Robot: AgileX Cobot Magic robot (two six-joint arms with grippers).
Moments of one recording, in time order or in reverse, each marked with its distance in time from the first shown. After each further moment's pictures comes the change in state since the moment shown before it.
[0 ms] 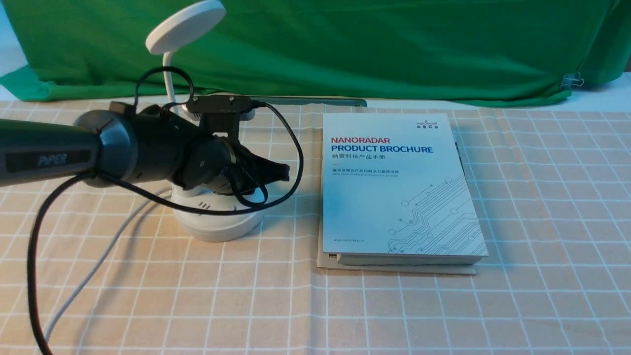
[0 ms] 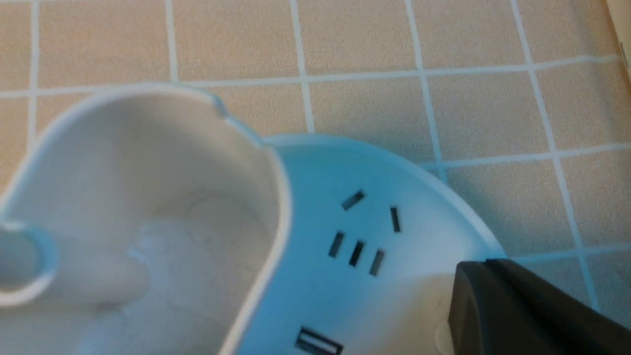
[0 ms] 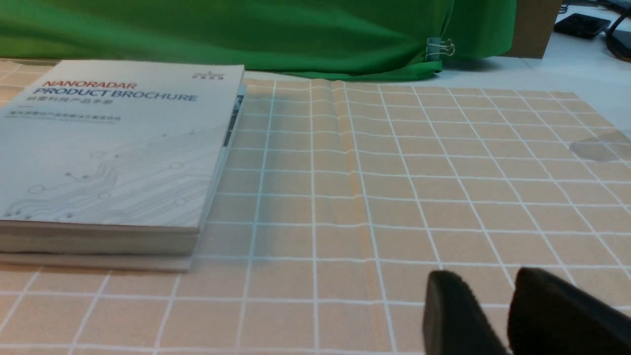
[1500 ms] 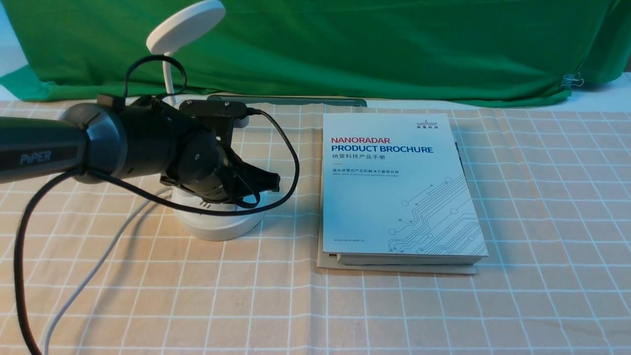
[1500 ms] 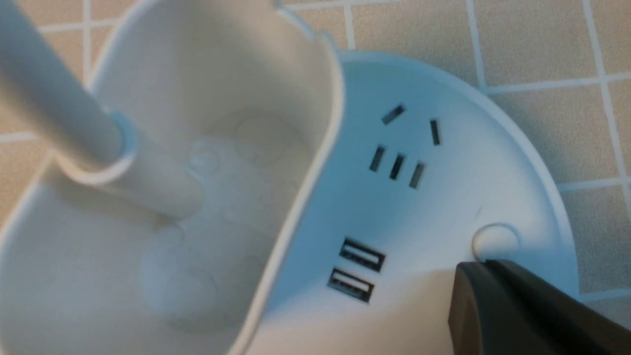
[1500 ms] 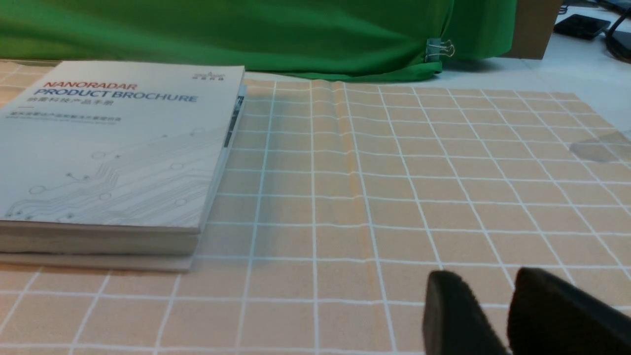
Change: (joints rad) right arm 0.000 0.000 0.000 0.000 0.000 0.000; left arm 0.000 -0.011 -0.008 0.017 0.126 0.029
